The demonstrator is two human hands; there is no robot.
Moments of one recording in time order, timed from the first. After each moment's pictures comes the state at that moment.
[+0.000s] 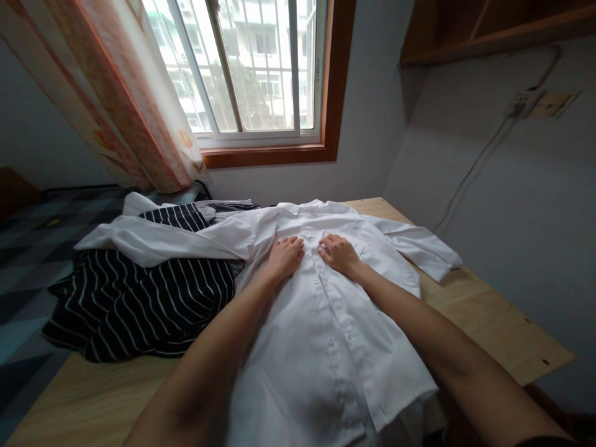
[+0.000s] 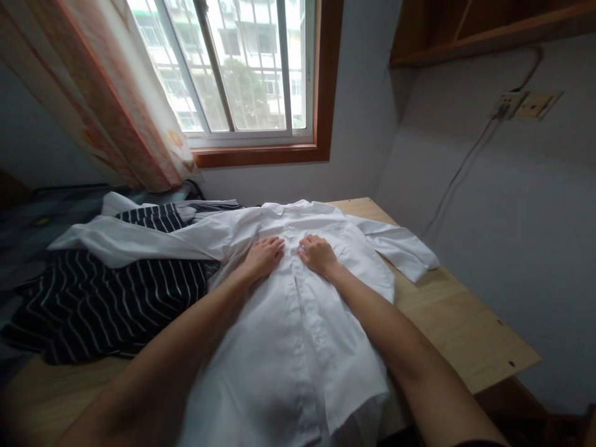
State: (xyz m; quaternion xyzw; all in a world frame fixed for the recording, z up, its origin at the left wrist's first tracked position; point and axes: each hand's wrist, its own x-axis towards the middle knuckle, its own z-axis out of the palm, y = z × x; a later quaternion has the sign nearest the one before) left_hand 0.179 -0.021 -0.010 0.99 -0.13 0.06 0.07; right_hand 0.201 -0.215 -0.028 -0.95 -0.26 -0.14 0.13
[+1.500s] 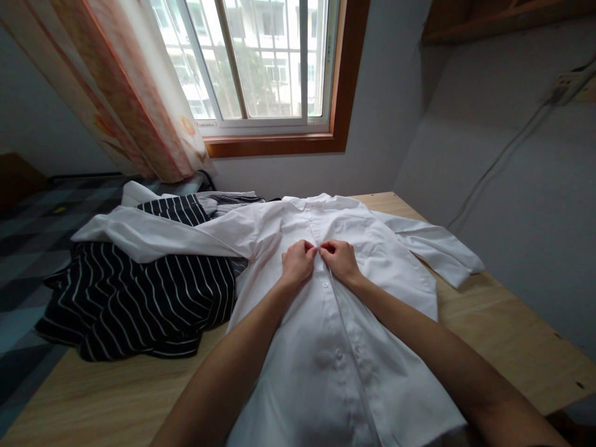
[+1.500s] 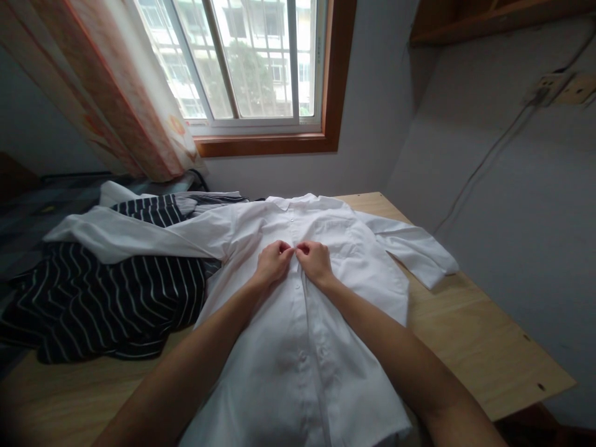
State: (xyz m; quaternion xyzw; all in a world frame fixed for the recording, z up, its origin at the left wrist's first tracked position) left_hand 0.161 -0.054 -0.008 0.94 0.07 0.06 0.32; right_hand 0.180 -0.183 -0.032 -0.87 -0.11 -0.12 0.46
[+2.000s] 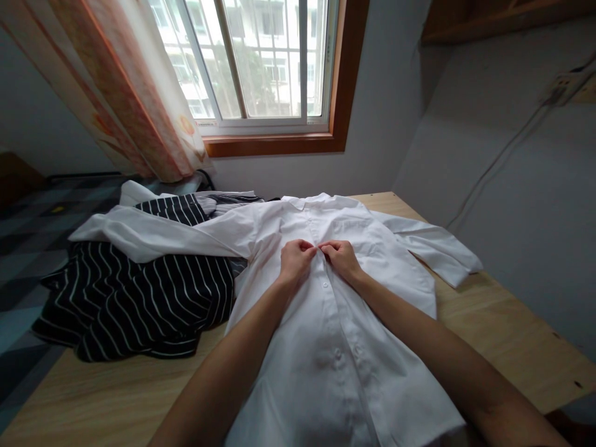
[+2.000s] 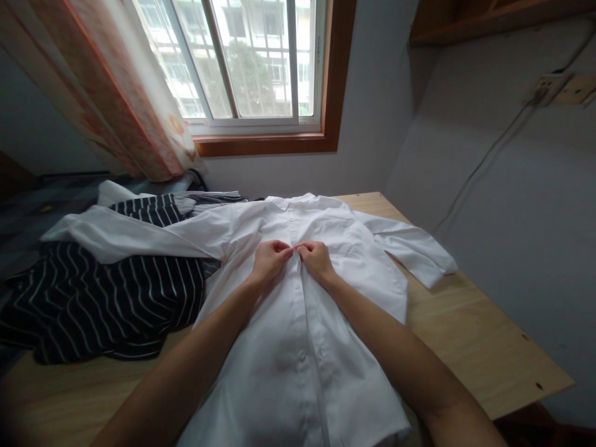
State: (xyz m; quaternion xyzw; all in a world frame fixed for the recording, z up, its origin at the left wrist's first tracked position) left_hand 0.166 -0.047 -0.016 0.89 0.07 0.10 0.45; right_hand 0.187 -0.188 -0.039 -0.79 -0.12 -0.05 0.60
